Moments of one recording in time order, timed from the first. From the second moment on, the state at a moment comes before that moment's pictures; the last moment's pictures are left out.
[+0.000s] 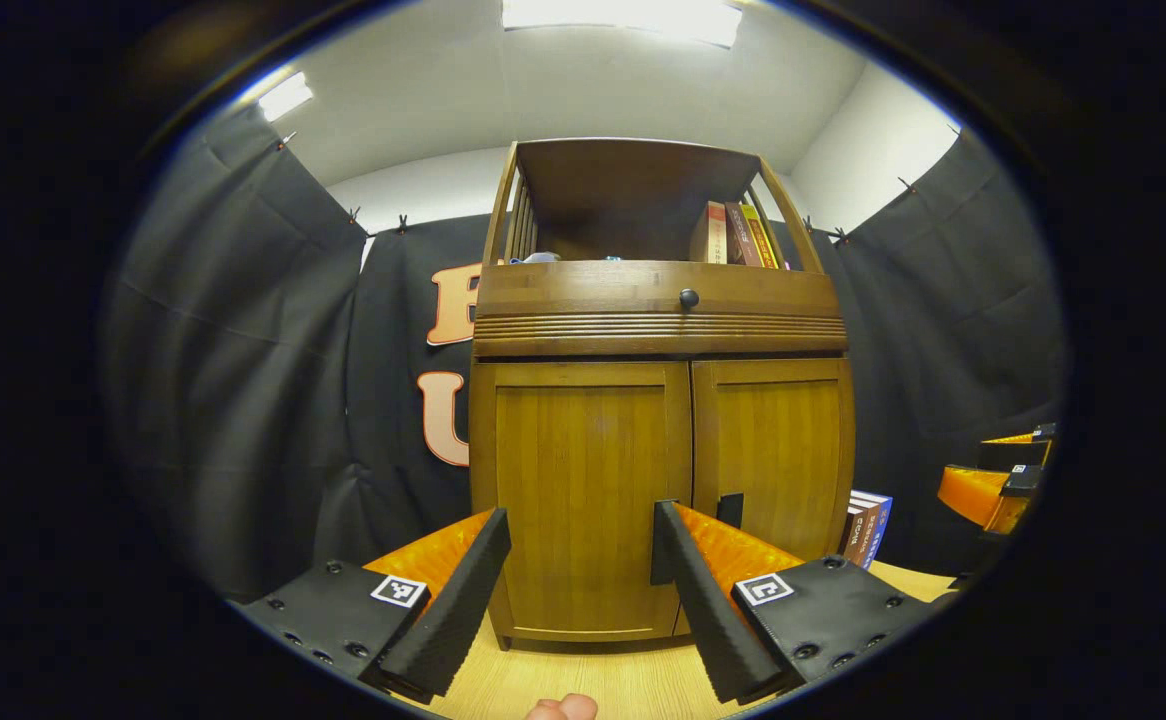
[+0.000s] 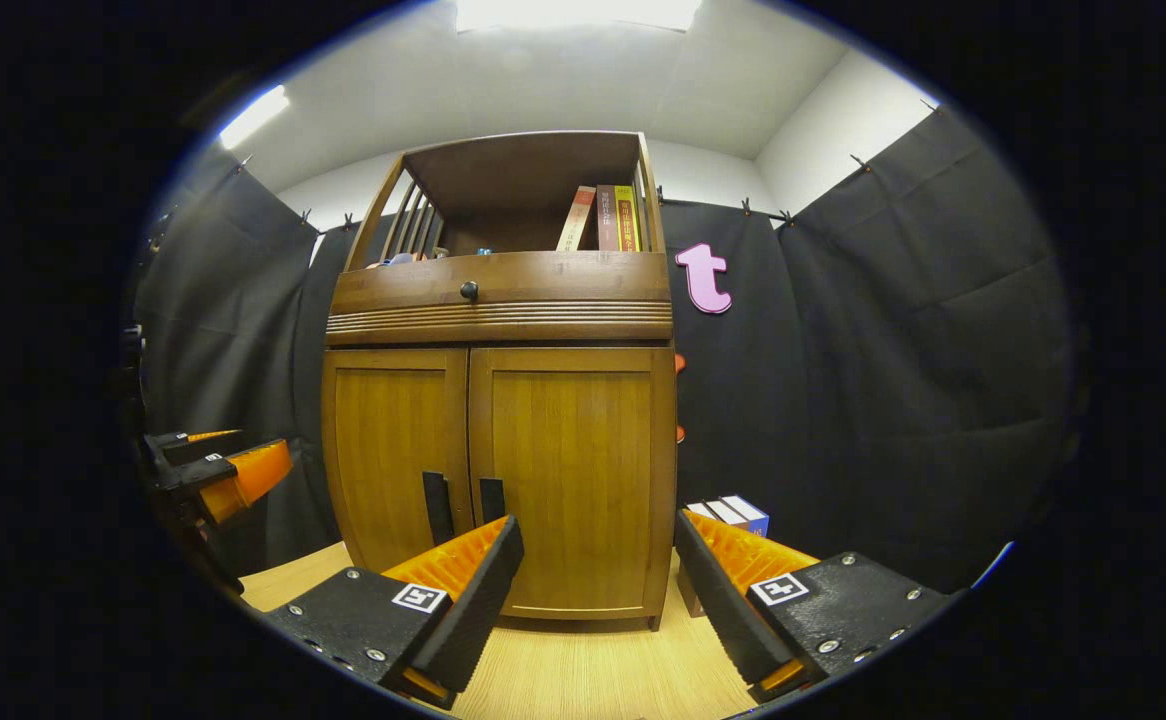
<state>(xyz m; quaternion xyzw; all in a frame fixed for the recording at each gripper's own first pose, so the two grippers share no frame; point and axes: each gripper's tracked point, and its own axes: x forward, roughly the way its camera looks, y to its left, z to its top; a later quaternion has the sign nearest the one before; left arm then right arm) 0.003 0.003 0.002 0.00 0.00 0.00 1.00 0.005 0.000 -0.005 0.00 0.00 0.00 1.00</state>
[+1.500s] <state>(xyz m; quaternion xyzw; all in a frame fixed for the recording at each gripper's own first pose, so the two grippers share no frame) -0.036 0.077 -0.002 0.05 0.01 0.10 0.99 0.239 0.107 -0.084 -0.01 0.03 0.08 1.00</state>
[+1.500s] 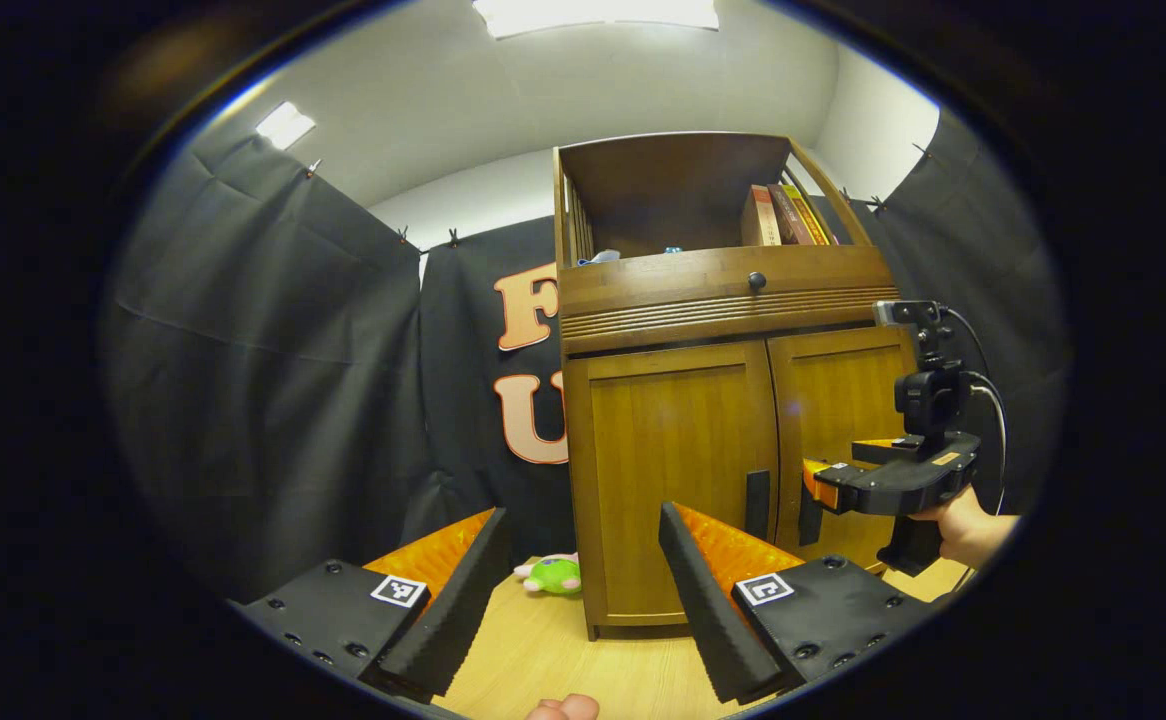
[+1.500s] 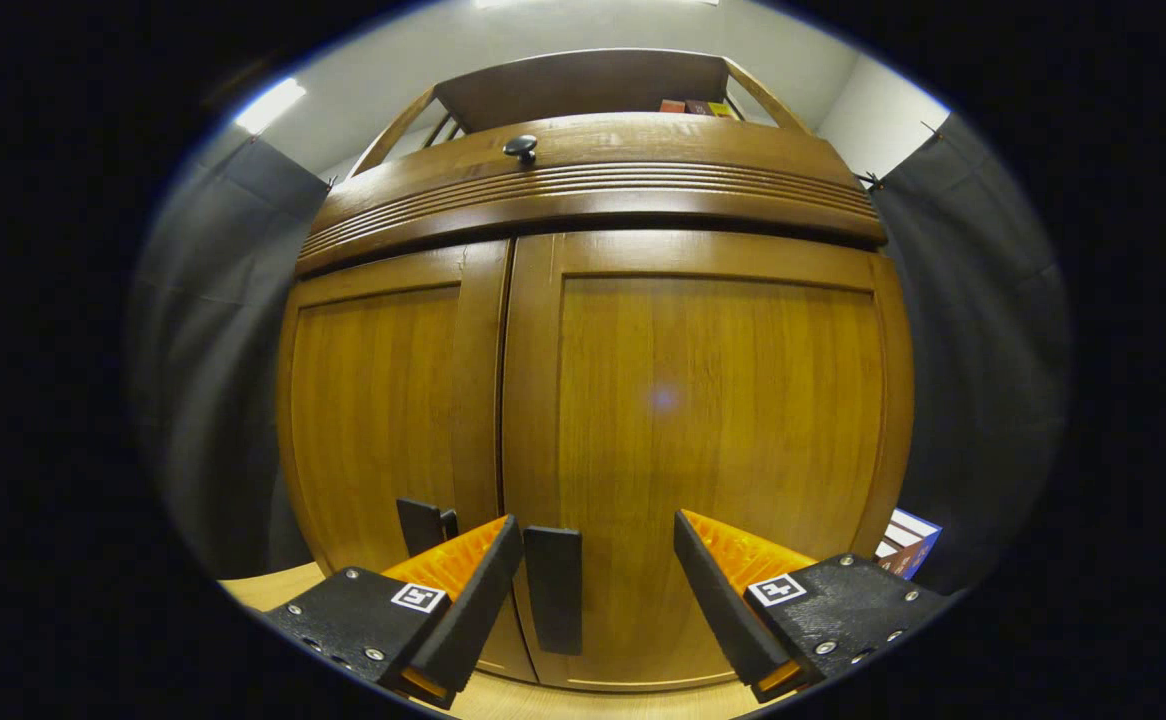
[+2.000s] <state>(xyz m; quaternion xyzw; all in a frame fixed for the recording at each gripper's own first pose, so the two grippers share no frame) -0.030 0.087 0.000 0.04 0.00 0.11 0.99 0.264 0.111 -0.096 0.01 0.03 0.06 1.00</state>
